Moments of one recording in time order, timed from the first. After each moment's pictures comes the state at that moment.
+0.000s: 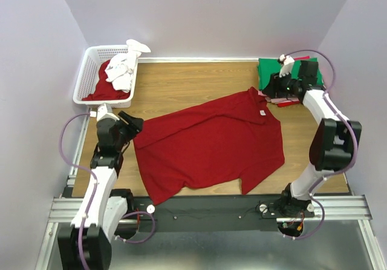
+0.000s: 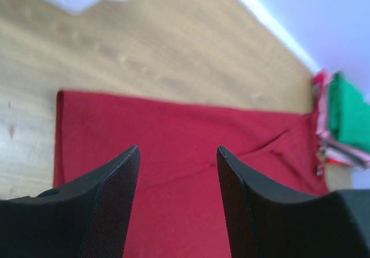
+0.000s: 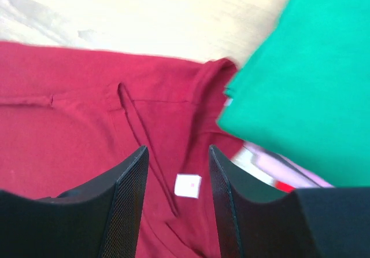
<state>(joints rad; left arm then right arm) 0.03 0.72 0.44 -0.02 0.11 -0.70 -0.14 1.66 1.25 -0.25 -0.63 -0.30</state>
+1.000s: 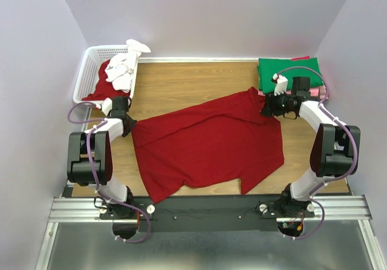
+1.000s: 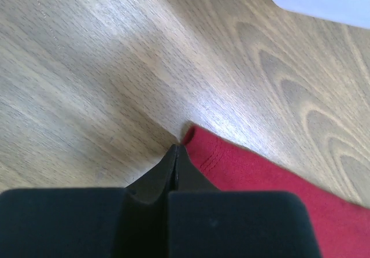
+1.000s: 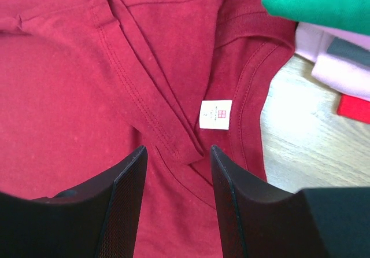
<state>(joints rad) 0.04 1.61 0.80 -0.17 -0.24 -0.78 -0.09 1.67 1.08 -0.33 -0.52 -0.29</state>
